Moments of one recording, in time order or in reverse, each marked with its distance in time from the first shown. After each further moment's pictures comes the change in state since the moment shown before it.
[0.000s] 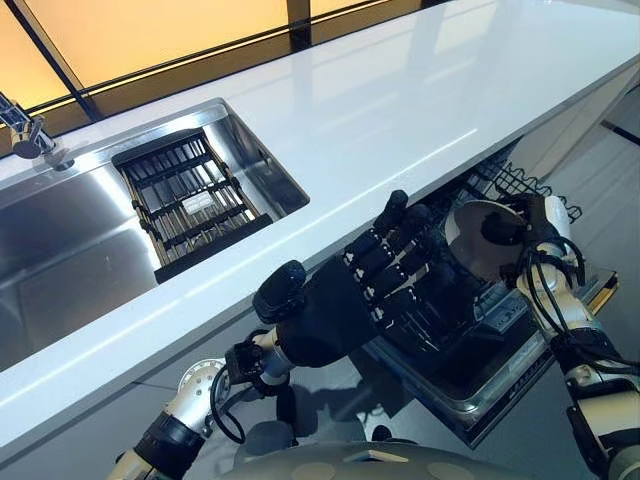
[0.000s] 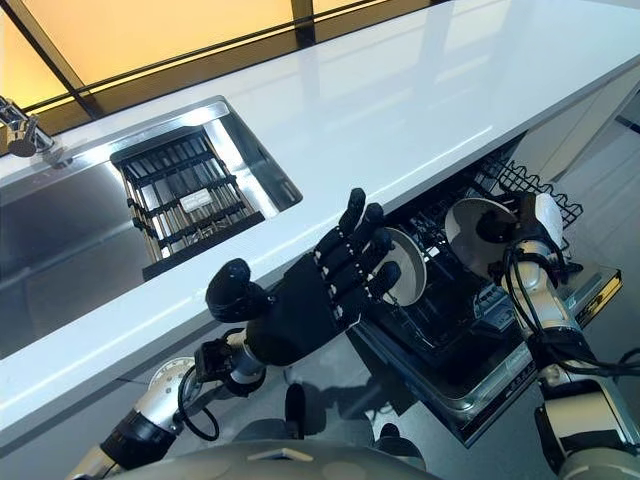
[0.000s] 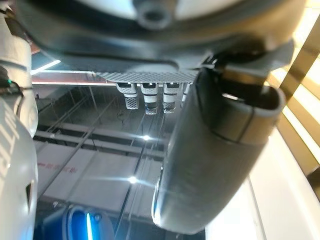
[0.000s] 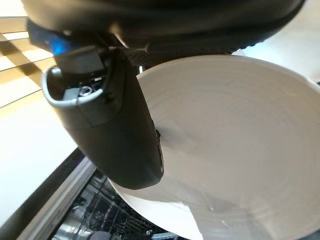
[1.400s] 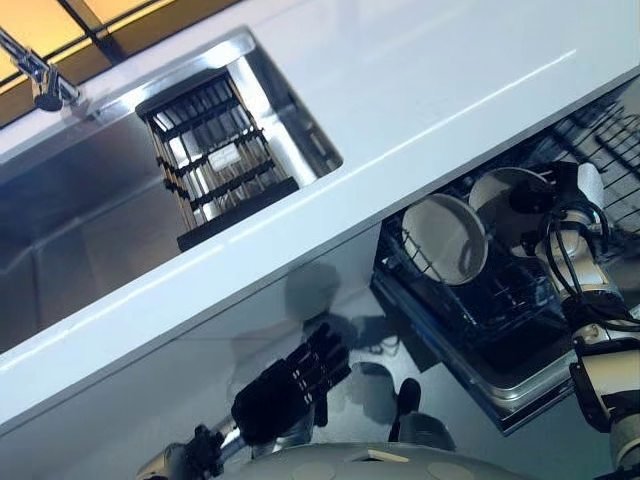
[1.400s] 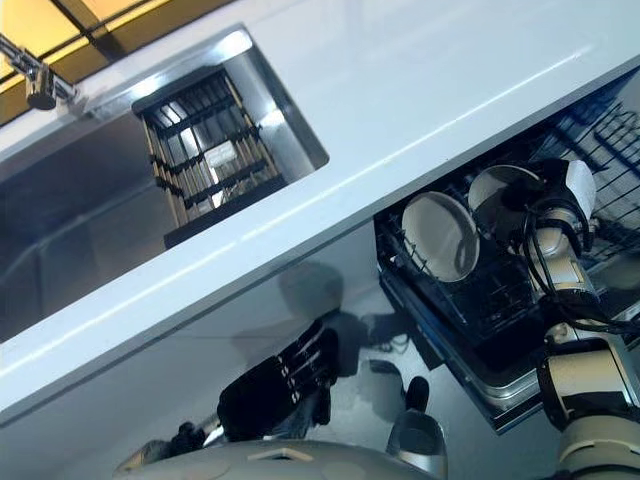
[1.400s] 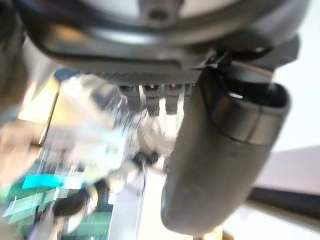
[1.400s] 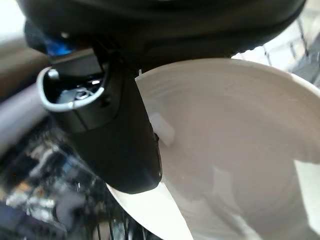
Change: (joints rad) left arm 0.108 -0.107 0.368 0.913 0.906 -0.258 -0.316; right arm -0.241 -0.049 -0.001 0.185 0.017 0.003 -0.031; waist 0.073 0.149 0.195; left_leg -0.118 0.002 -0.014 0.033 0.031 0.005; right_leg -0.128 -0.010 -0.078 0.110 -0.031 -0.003
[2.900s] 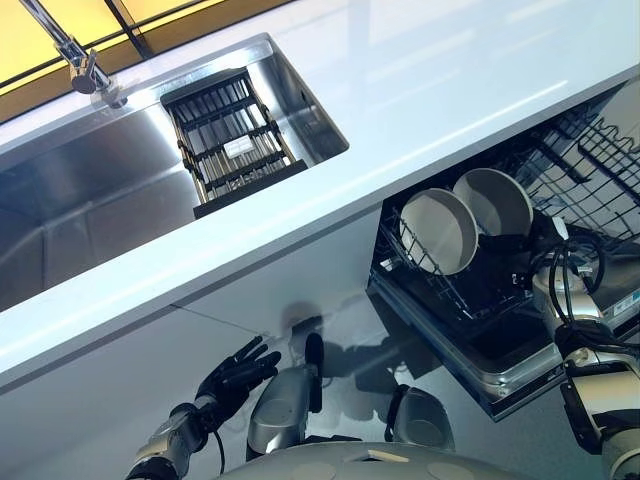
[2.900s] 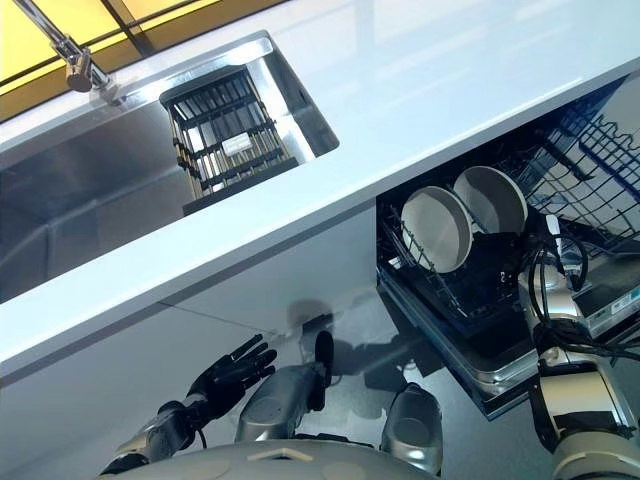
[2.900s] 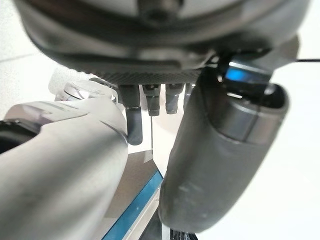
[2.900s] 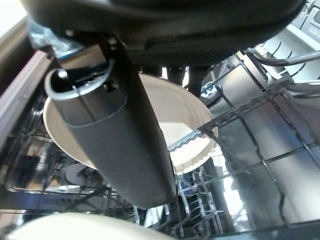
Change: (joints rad) left arm -0.050 0.014 0.013 0.154 0.214 -0.349 0.718; right arm 0.158 0.067 -0.062 0.095 0.284 -0.090 0.222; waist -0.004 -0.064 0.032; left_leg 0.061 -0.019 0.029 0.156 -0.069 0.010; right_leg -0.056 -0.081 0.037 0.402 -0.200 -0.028
